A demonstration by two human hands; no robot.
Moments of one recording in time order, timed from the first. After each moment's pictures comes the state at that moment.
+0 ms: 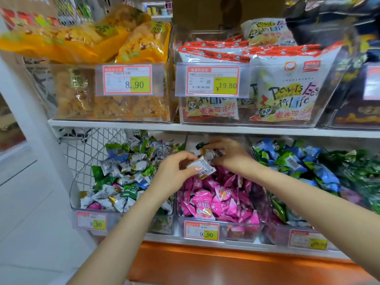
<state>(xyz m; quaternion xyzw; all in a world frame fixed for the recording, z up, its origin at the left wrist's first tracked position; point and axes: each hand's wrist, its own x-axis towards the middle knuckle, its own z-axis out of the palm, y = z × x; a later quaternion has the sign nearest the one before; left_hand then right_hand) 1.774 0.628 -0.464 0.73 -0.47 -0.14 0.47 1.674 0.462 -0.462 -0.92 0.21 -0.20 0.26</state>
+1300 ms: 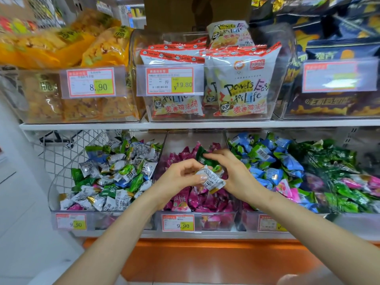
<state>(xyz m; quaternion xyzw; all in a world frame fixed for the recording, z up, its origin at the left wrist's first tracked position) 1.716 0.614 -0.465 0.59 -0.49 -0.38 0.52 1.580 0.488 -0.484 -0.91 0.14 -0.28 0.26</state>
